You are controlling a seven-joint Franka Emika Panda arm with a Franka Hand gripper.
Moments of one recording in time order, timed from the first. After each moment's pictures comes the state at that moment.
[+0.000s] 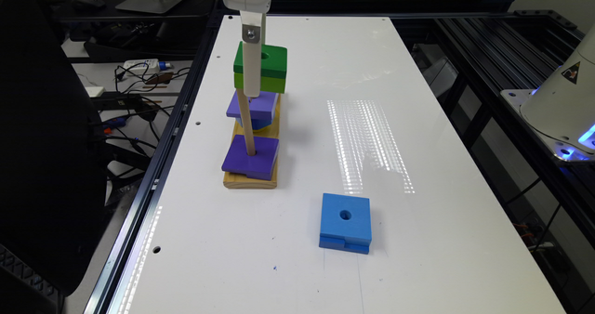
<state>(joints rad) -0.19 0.22 0.42 -2.01 -0.10 2.32 1.08</state>
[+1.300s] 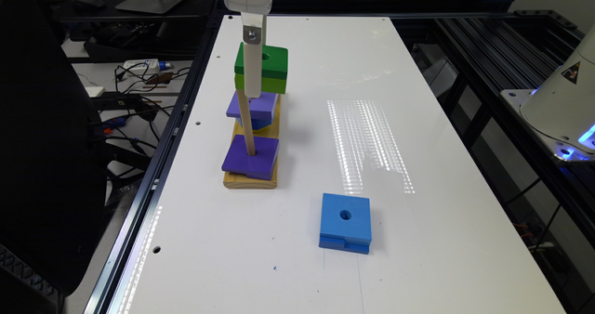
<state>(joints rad) -0.19 0.22 0.42 -2.01 -0.10 2.32 1.08</state>
